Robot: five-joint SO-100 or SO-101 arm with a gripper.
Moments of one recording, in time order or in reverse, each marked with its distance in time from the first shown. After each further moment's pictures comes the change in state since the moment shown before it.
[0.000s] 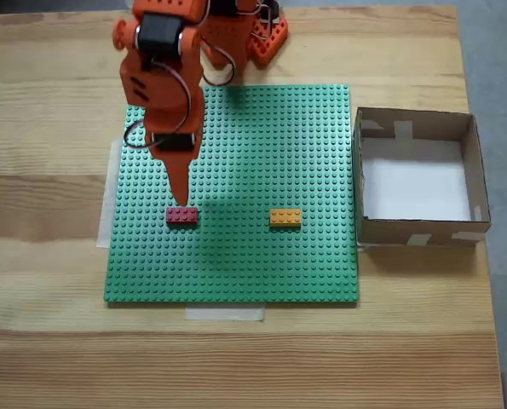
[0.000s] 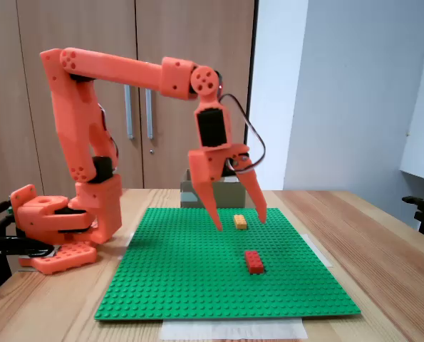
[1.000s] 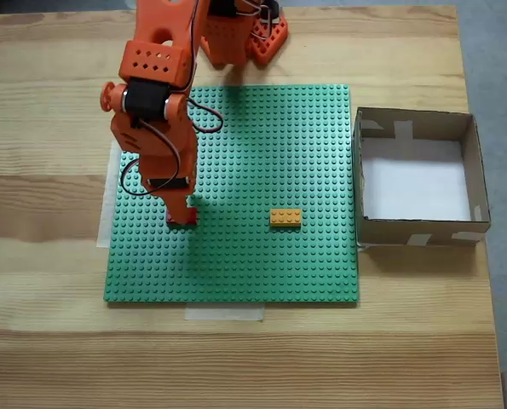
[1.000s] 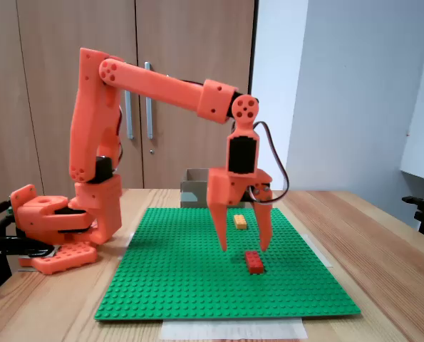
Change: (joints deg) arm 1.1 -20.7 -15.3 5.7 -1.9
